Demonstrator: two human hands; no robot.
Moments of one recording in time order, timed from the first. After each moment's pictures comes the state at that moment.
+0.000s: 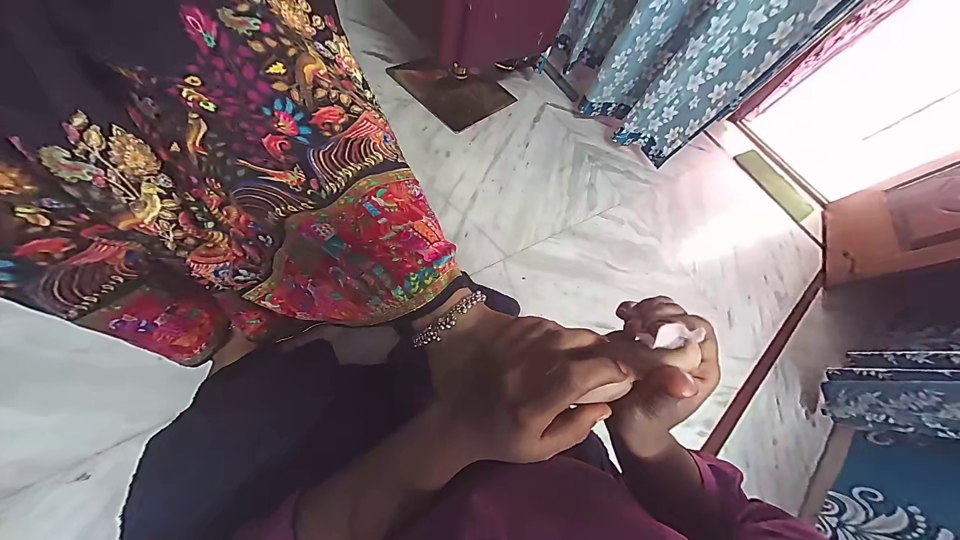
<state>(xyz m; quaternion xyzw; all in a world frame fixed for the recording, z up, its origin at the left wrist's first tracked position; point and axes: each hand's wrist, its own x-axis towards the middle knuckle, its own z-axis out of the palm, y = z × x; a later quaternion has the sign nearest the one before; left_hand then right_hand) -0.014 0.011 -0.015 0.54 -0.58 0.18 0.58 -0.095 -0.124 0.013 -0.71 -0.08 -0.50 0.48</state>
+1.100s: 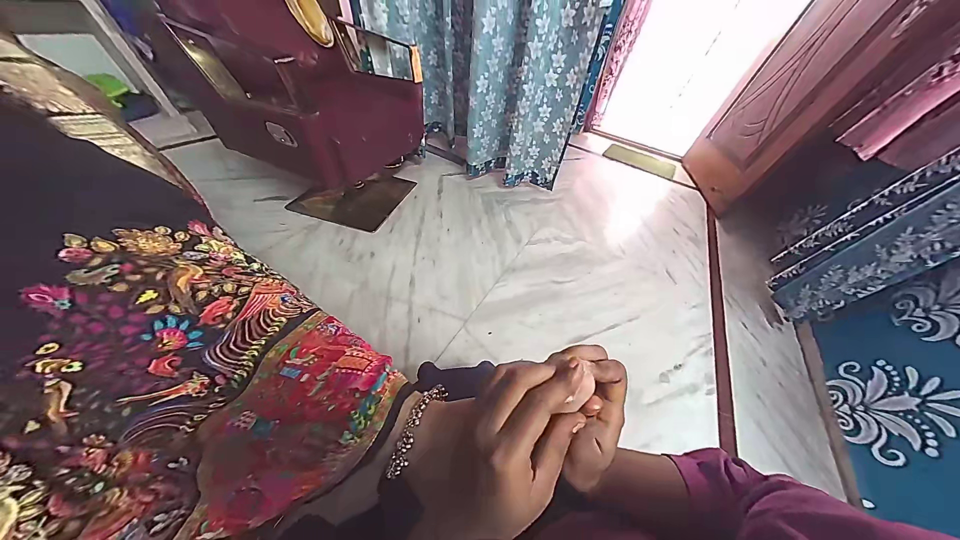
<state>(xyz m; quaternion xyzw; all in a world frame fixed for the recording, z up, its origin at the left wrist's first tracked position) -0.008 -0.029 0.019 0.48 -0.60 0.10 0.63 -0.080 -0.116 -0.034 -0.63 -0.01 -0.65 0.43</state>
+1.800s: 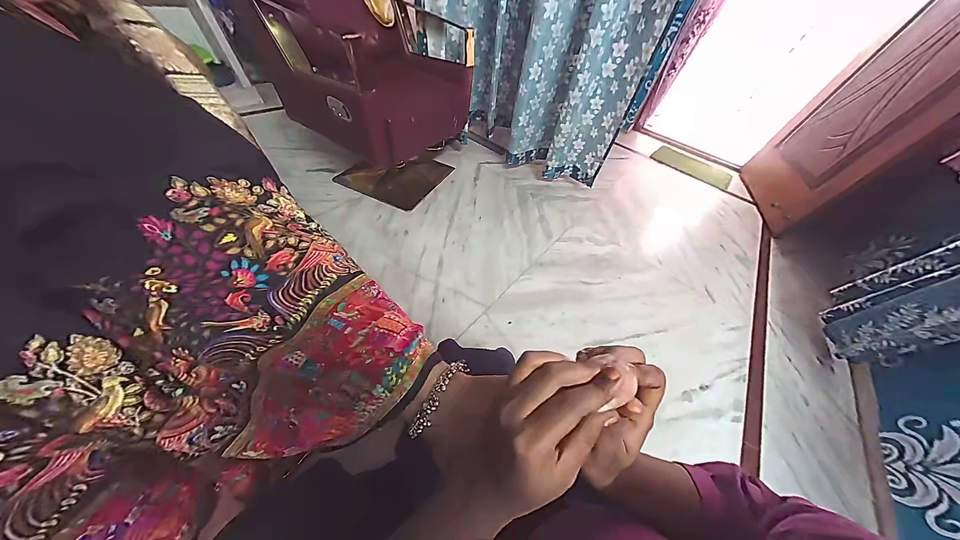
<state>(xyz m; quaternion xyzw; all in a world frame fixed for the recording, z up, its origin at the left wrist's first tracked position) -0.016 -0.023 0.018 0.46 -0.59 0.13 0.65 -0.081 -0.106 -0.019 -0.61 -0.04 -0.66 0.44</state>
